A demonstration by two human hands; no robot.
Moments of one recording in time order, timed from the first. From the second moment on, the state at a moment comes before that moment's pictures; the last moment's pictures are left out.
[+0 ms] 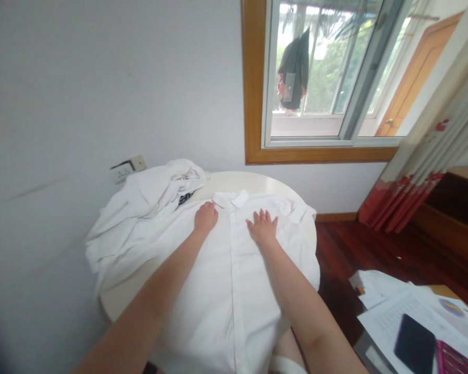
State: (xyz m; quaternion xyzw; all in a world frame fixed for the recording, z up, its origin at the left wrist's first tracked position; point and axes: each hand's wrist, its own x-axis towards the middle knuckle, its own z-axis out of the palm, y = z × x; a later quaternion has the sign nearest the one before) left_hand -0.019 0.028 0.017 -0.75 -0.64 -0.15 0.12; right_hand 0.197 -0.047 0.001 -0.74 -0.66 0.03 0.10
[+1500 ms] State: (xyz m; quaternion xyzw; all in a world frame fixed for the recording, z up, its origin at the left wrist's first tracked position) left_hand -0.229 -0.155 0.023 -0.62 -0.71 -0.20 0.27; right_hand 0.118 -0.092 0.006 -0.59 -0.80 0.04 0.11
